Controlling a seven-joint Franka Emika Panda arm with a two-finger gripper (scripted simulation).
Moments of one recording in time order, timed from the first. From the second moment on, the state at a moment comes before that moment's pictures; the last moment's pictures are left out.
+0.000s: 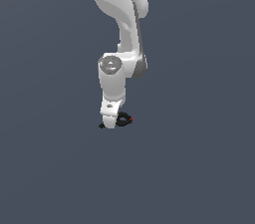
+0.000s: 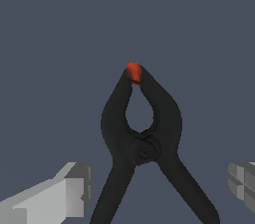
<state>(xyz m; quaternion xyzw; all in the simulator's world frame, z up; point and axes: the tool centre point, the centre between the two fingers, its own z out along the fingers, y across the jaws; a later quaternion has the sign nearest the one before) -0.016 -0.051 0.078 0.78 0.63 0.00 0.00</state>
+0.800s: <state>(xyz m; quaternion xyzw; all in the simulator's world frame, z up) -0.020 -0.054 0.067 0.74 0.67 0.00 0.00</state>
